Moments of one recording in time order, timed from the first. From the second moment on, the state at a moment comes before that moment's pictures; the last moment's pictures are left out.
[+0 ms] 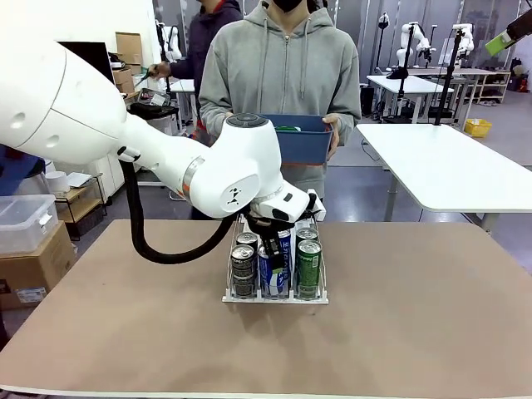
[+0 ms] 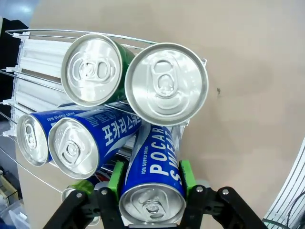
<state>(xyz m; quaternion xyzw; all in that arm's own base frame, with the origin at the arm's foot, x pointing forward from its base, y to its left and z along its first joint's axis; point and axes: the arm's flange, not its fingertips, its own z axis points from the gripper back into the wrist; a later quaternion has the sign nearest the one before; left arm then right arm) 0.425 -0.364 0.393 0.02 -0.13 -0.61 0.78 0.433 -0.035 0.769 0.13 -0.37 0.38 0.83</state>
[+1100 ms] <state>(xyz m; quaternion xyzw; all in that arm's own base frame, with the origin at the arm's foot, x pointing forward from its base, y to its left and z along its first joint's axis) 0.411 -0.348 0.448 0.04 -0.21 -0.56 0.80 0.433 -0.035 0.768 0.13 -0.37 0.38 0.83</state>
